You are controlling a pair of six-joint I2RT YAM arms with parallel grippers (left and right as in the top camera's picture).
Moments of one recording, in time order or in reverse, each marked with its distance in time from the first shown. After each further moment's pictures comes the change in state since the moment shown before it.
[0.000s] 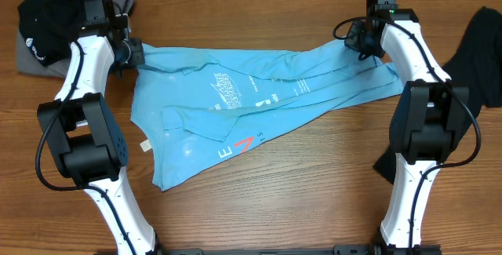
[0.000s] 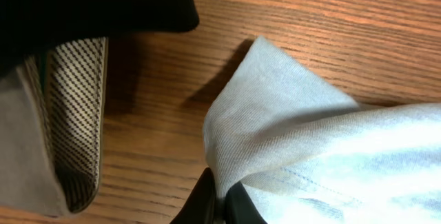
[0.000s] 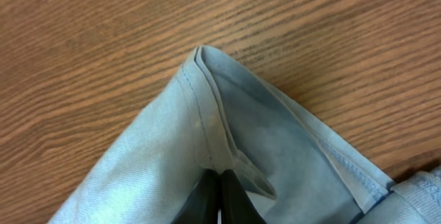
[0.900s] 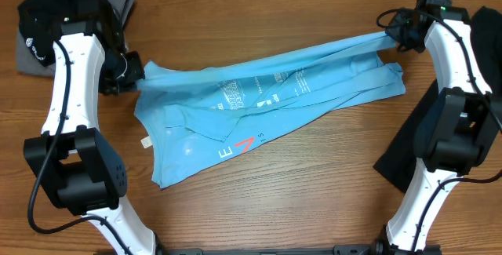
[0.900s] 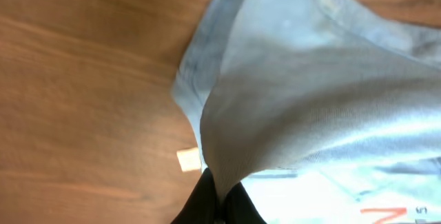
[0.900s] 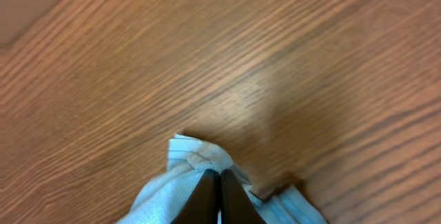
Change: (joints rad) left arm -0.030 -0.233 0.018 -0.575 0.018 -0.163; right arm -0.173 -0.091 0.001 0.024 -0.045 0.006
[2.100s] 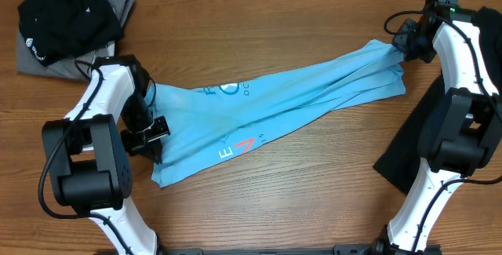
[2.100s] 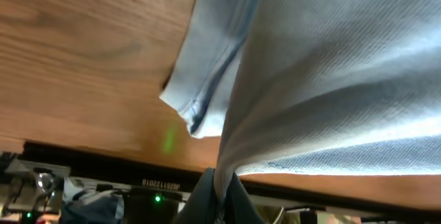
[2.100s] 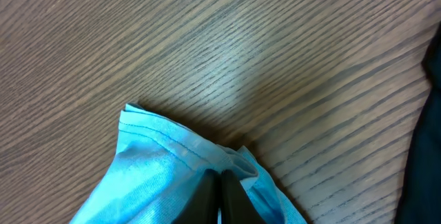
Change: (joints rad) left arm -0.062 0.000 -0.458 -0.143 0.063 -0.133; right arm -0.043 0.001 0.000 -0.138 0.004 -0.033
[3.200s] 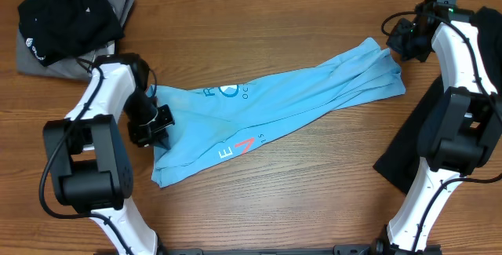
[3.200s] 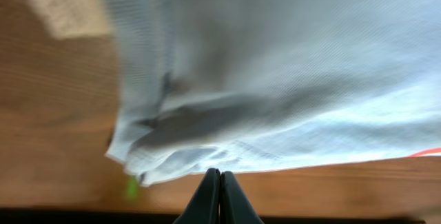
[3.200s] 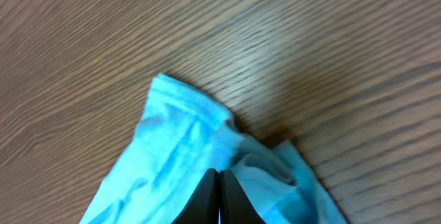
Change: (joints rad) left arm -0.031 0.000 0.027 0.152 0.105 0.003; right arm 0.013 0.008 0.000 0.005 -0.136 -0.057
